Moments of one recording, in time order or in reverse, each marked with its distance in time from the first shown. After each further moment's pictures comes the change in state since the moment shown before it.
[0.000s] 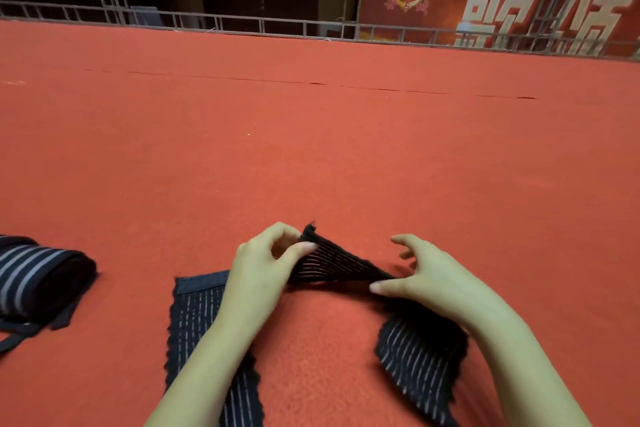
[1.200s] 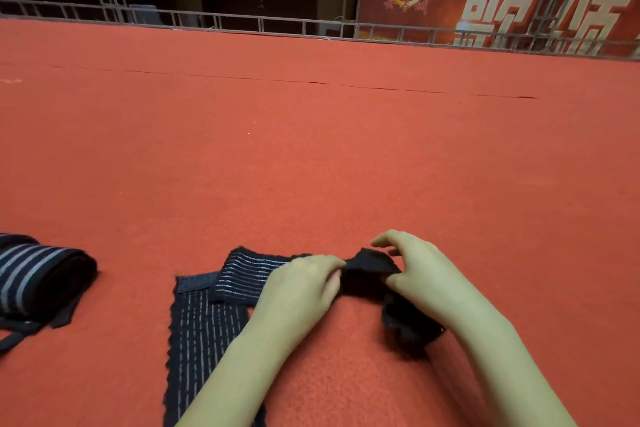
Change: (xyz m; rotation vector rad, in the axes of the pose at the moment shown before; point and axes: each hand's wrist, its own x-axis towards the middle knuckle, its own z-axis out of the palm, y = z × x) left_hand -0.010 0.006 0.029 0.528 -0.229 0.289; right_hand 0.000 -0.010 0.011 -0.105 0.102 -0.158
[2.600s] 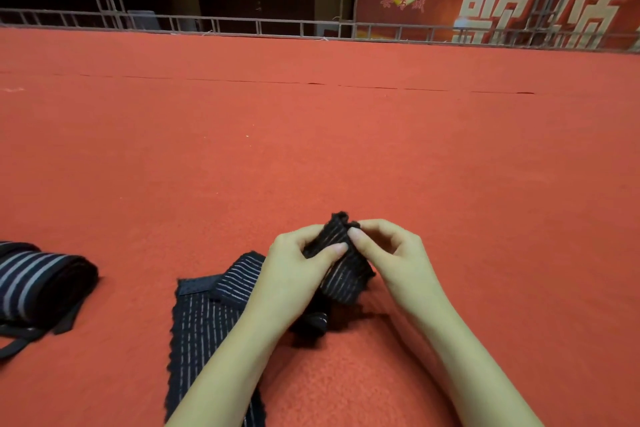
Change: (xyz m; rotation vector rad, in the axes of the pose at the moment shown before) left_hand 0.006 0.016 -0.029 -0.763 0.056 -0.266; right_hand 0.005 -0.018 0.025 0.936 0.243 -0.216
